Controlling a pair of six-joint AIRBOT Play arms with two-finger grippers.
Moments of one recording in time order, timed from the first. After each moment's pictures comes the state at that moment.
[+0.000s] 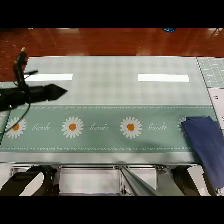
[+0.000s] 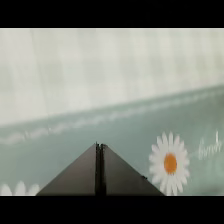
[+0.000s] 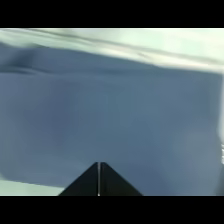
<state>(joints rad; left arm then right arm) 0.05 -0.92 0.87 0.77 -0.95 -1.19 -1.26 -0.85 0.97 -1.36 1.48 1.69</state>
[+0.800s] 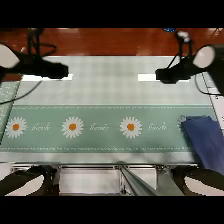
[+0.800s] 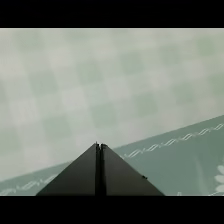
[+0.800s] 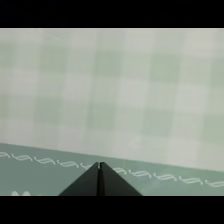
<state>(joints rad) -0.16 -1.21 1.22 1.27 -1.04 -1.46 0.22 -1.34 1.34 -1.53 1.16 1.73</state>
